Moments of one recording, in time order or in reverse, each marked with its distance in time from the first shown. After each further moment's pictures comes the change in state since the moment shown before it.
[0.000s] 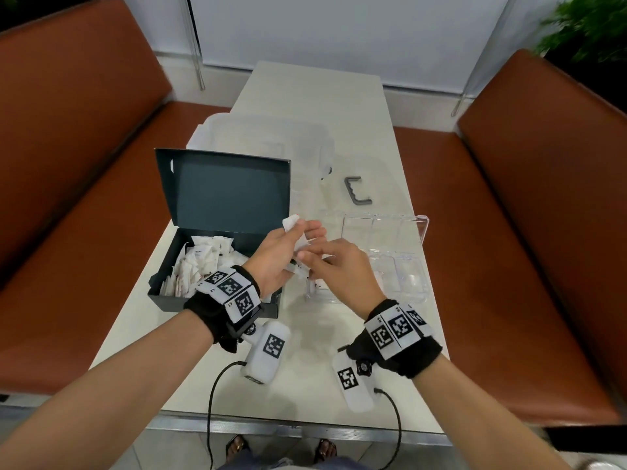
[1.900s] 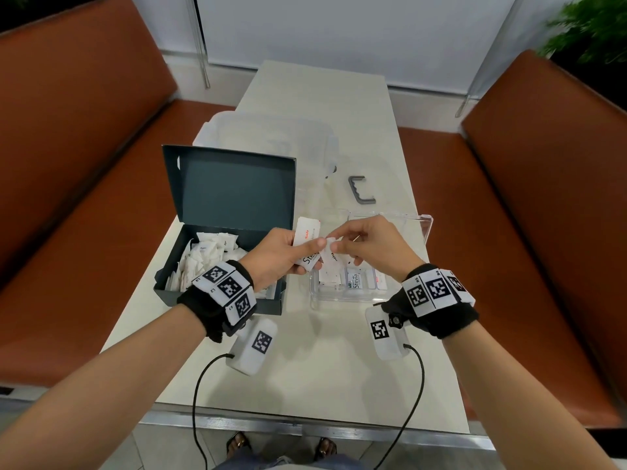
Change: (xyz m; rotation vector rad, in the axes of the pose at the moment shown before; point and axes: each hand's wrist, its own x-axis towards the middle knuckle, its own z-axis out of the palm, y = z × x) left_hand 0.005 -0.009 -0.022 0.326 -0.140 0.085; right_hand 0.031 0.001 -0.053 -0.177 -0.153 0.034
